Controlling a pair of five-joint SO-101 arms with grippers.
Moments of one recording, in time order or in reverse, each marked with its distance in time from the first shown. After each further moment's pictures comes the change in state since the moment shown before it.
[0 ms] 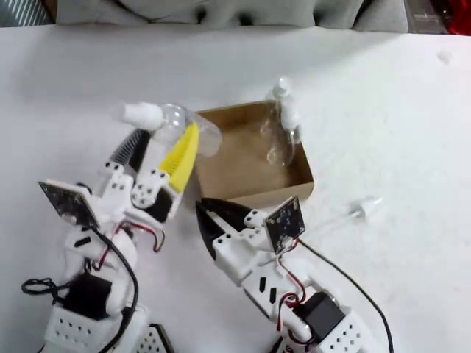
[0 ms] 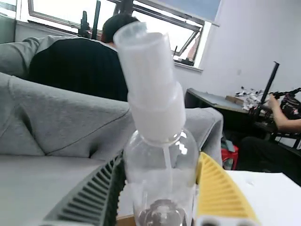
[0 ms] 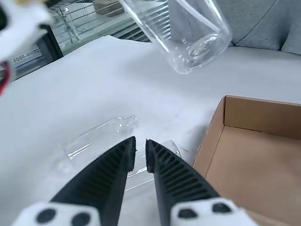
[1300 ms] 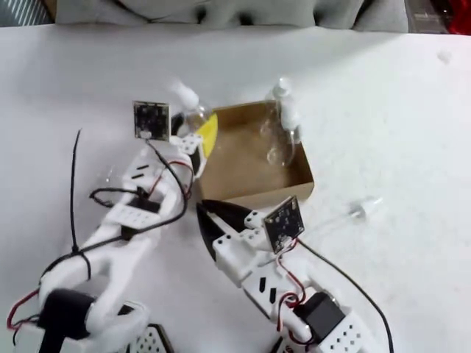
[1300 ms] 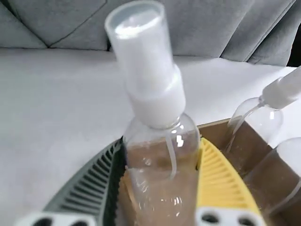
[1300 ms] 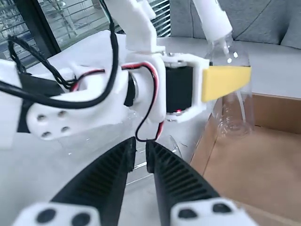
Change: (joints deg) left arm -2.1 68.7 -9.1 -38.7 -3.4; right arm 0.0 0.0 0.0 1.3 0.0
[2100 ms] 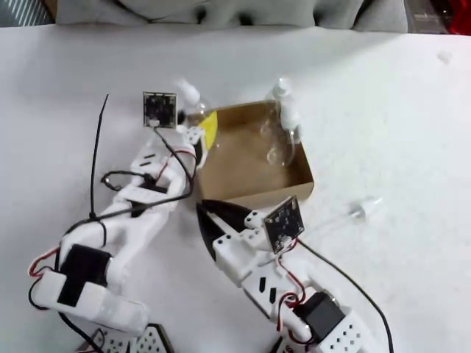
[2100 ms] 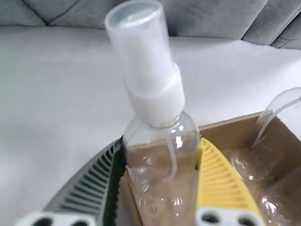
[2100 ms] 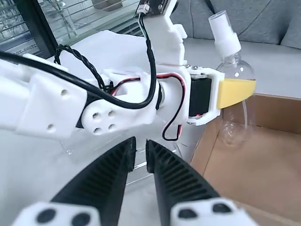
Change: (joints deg) left arm -1.5 18.1 -10.5 -4.2 -0.1; right arm 0.0 0.0 0.0 0.0 0.0
